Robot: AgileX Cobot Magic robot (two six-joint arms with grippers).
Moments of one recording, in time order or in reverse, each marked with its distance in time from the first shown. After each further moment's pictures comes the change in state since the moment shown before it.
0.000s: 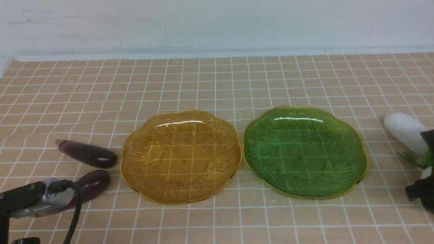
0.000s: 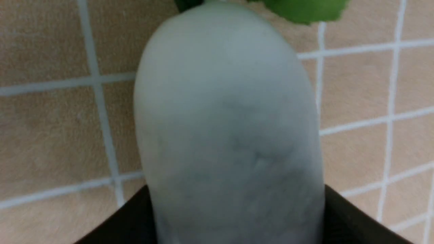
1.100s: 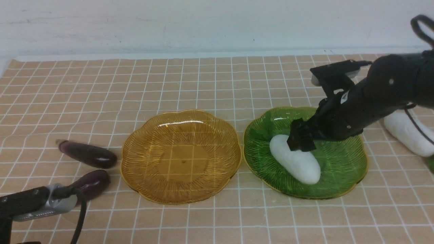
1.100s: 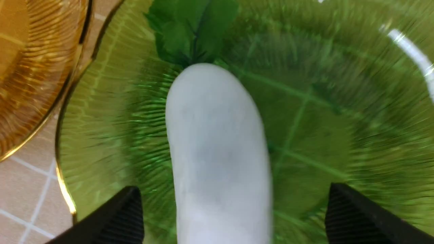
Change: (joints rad) right arm 0.309 0.033 -0.300 0.701 -0.210 -0.623; left arm 0.000 0.000 0.000 0.003 0.024 0.031
